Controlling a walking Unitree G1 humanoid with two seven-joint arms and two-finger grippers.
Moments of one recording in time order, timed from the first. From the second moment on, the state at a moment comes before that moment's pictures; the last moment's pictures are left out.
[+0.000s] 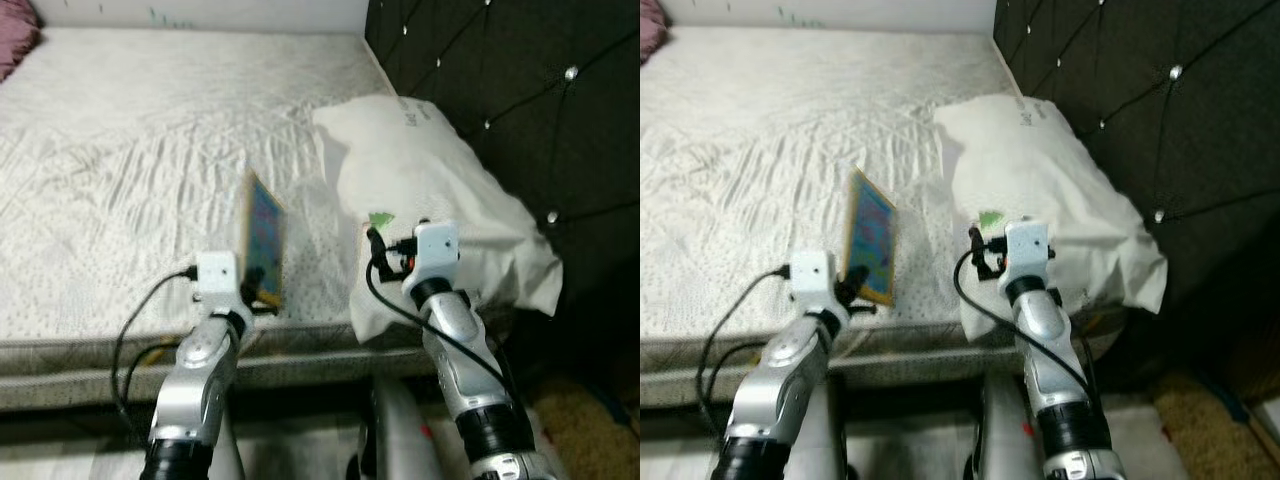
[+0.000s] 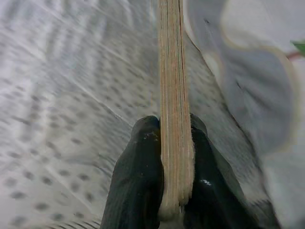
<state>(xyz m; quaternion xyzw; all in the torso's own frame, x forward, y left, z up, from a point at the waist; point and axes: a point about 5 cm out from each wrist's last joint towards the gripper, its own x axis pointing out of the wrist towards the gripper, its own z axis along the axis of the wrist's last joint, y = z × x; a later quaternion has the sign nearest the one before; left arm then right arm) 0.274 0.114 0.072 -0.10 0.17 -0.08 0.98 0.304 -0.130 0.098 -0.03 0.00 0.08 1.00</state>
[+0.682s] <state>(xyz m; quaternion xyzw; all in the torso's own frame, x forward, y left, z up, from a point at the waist) 0.311 0.106 0.053 -0.28 0.27 -0.12 0.91 0.265 -0.178 0.102 -0.08 0.02 0.08 0.99</state>
